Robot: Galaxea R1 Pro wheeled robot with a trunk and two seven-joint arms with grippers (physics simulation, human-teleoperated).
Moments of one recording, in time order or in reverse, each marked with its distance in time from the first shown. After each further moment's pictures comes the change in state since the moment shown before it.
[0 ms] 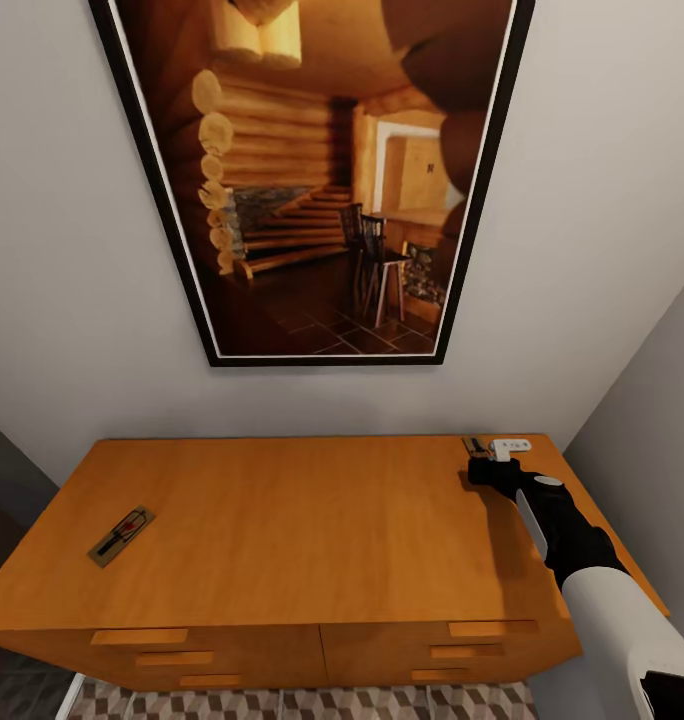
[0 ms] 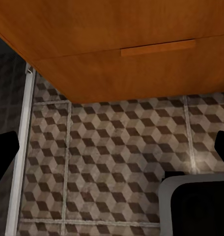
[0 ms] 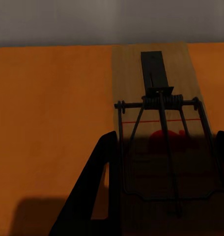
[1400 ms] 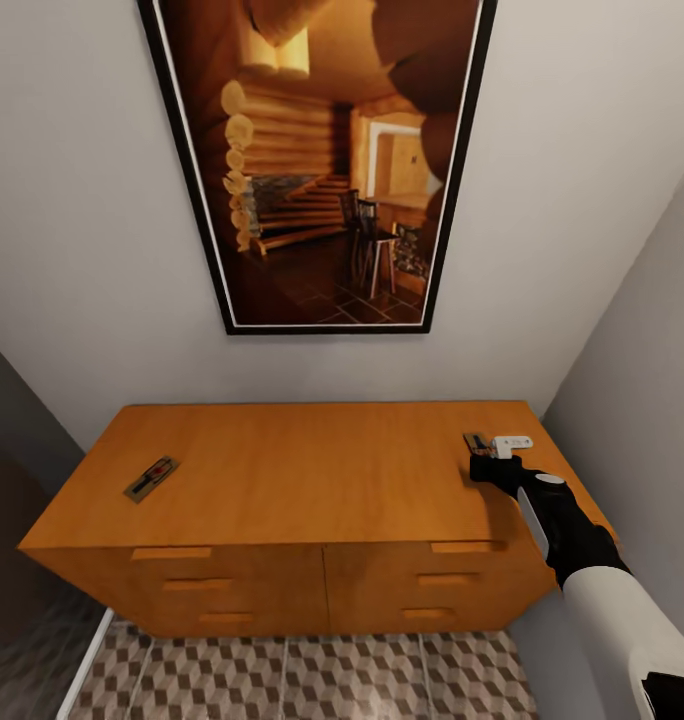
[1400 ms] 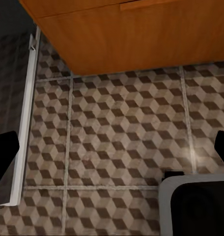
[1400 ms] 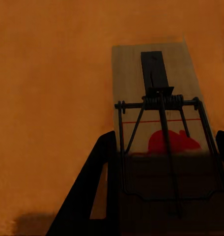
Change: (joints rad) left arm 0.000 0.000 0.000 0.000 0.000 0.000 0.000; right arm 0.000 -0.002 -0.002 -0.018 0.010 -0.001 -0.001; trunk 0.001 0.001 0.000
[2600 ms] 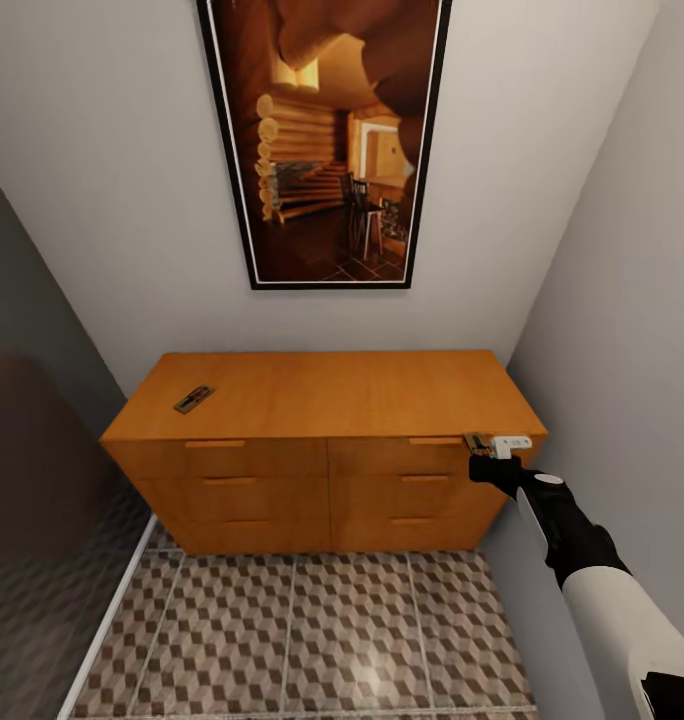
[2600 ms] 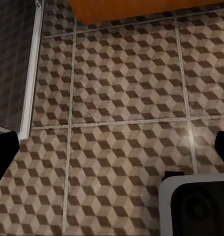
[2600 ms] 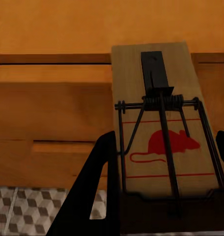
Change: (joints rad) left arm 0.000 0.000 0.000 0.000 0.000 -0.001 0.000; right arm 0.000 0.002 0.002 0.002 -0.001 0.000 -0.002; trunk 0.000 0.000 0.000
